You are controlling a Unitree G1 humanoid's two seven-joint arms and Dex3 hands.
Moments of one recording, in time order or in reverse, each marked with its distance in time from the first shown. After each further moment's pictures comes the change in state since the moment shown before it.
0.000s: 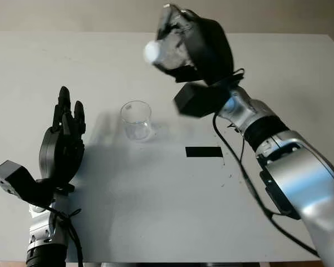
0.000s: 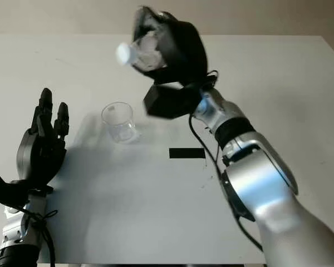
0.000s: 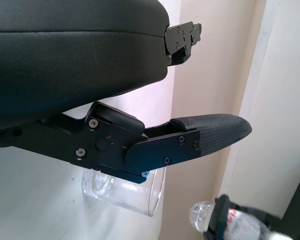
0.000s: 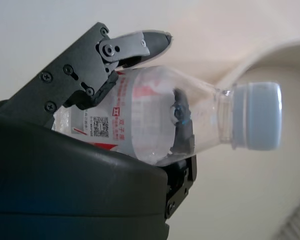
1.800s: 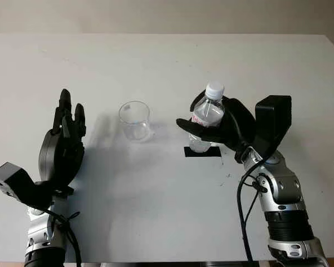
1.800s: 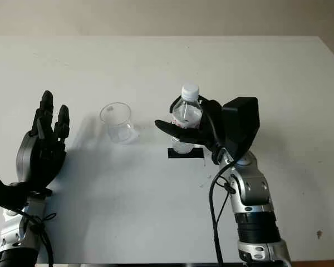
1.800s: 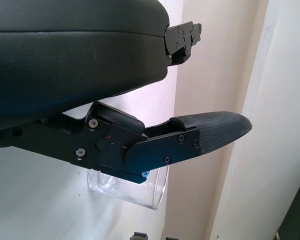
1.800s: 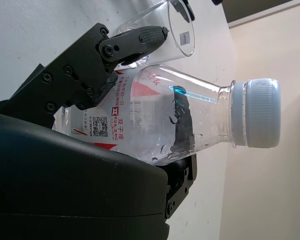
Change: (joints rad) left arm 0.023 0.002 -0.009 -0.026 0.008 0.016 0.006; right arm 0.730 0.076 -0.237 -1.139 0.453 1.068 0.550
